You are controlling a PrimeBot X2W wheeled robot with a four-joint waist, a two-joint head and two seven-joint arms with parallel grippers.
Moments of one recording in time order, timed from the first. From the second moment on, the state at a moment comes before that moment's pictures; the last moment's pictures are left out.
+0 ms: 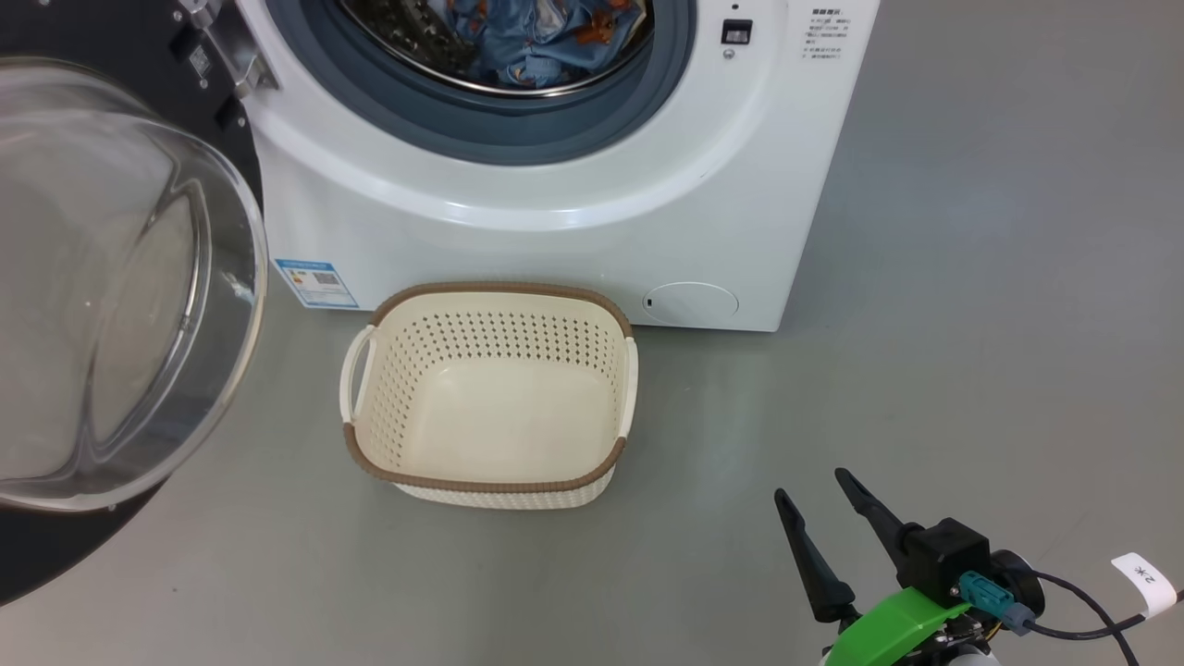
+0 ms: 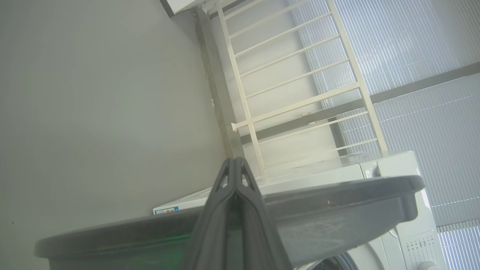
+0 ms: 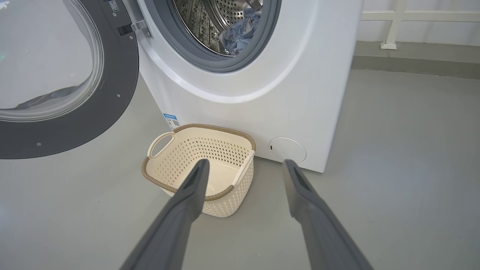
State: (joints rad) left arm -0.29 0.56 0.59 0.60 -1.60 -0.13 0.23; right arm -0.13 -0.05 0.13 0.35 0.12 0.13 -0.25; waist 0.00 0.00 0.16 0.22
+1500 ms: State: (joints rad) left arm -0.14 0.32 0.56 0.19 -1.73 -0.13 0.80; right arm -0.14 -0.06 0.16 0.40 0.14 0.13 -0.25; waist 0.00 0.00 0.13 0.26
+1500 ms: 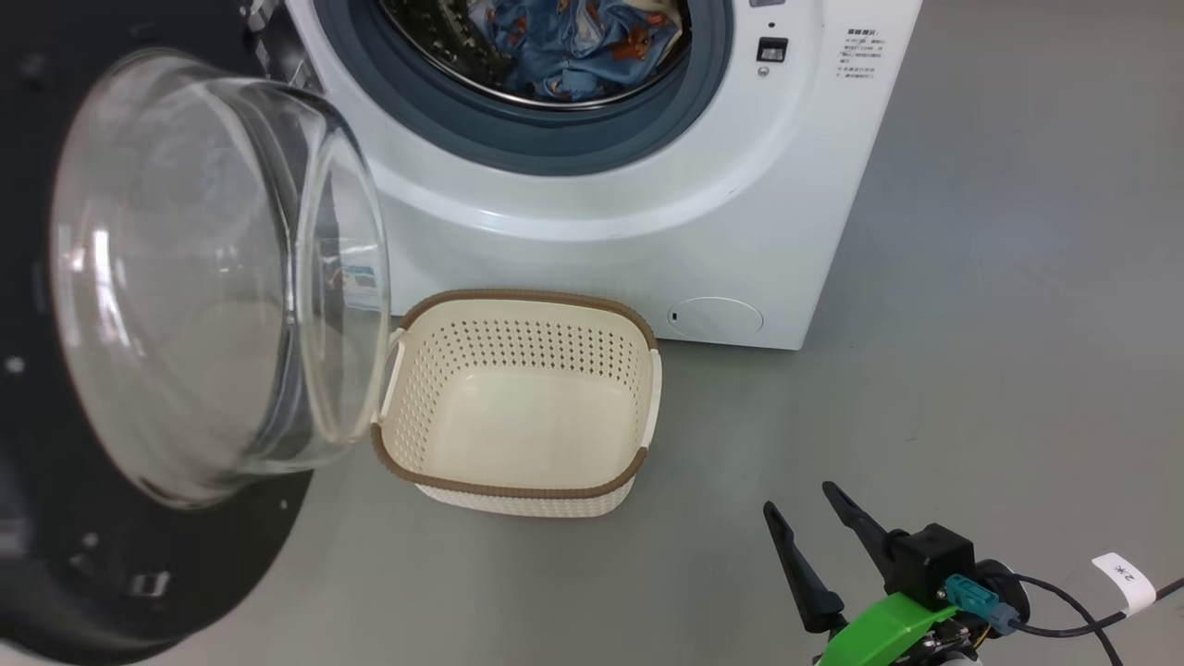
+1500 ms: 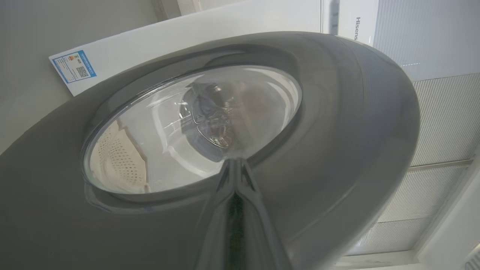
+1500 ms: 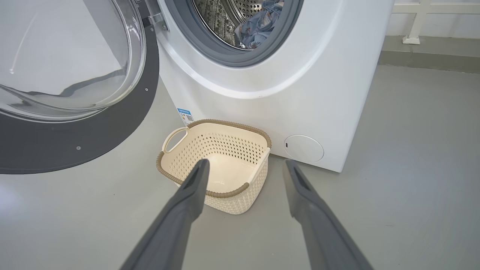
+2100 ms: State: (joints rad) left arm -0.09 0.11 0.48 0.00 -1.76 -0.13 0.90; right arm -0.15 -0.06 0.19 0.42 0.18 0.13 -0.25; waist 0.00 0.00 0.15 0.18
